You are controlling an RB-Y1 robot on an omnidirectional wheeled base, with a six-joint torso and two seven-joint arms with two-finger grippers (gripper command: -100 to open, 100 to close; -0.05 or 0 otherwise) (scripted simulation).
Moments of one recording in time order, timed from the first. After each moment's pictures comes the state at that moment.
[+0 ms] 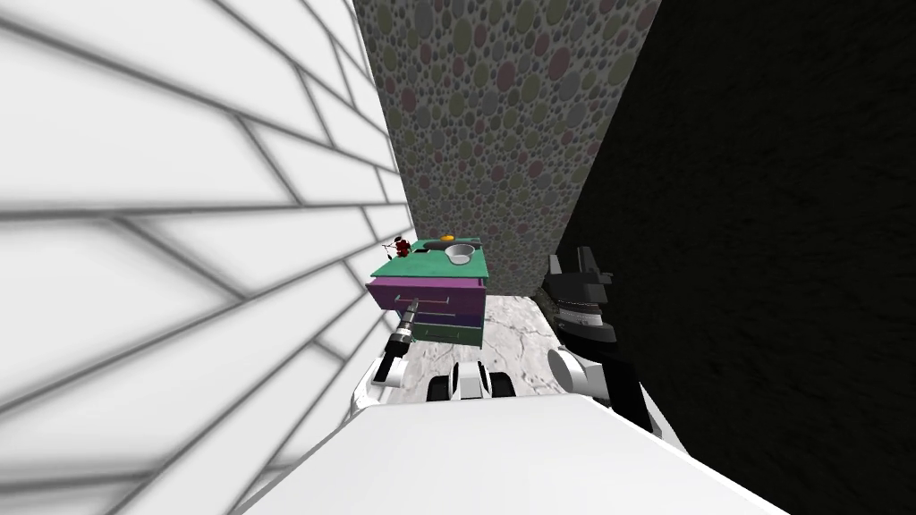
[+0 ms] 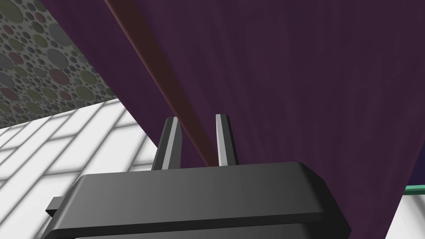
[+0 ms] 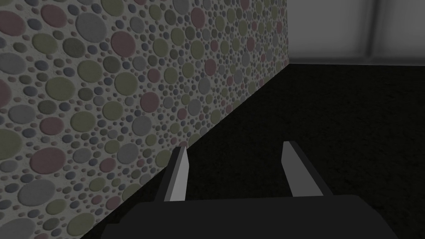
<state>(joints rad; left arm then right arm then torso) 0.14 0.22 -0.07 -1.38 -0.05 -0.55 -0.05 0.47 -0.01 -0.02 -2.34 -0.07 -0.51 -0.16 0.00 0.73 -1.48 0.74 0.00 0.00</state>
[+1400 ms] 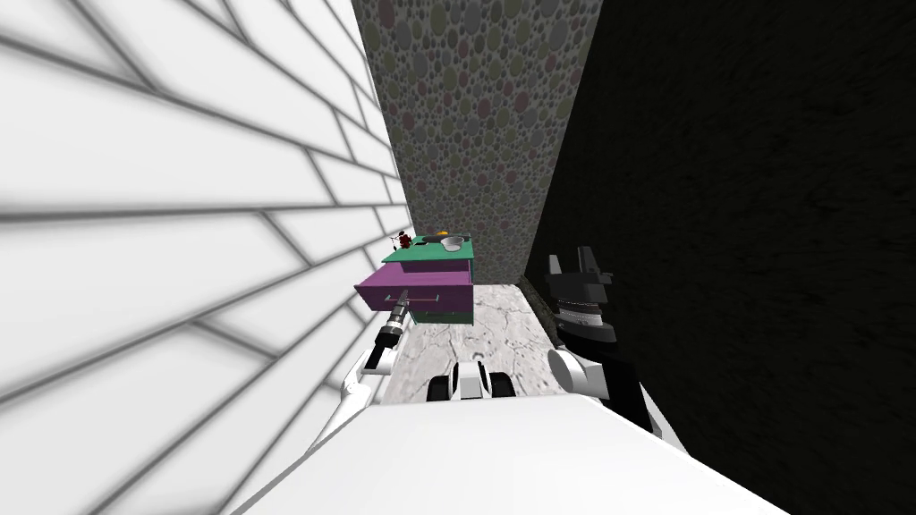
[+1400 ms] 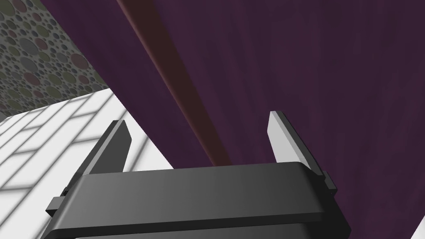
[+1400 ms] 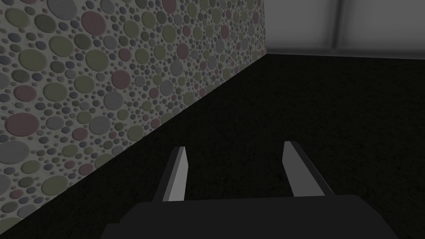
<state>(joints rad) 0.05 0.31 -0.01 -1.31 -0.01 -0.53 0.01 0.47 -0.01 -0.02 -2.34 -0.07 -0.51 -0.16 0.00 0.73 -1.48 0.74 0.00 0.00</state>
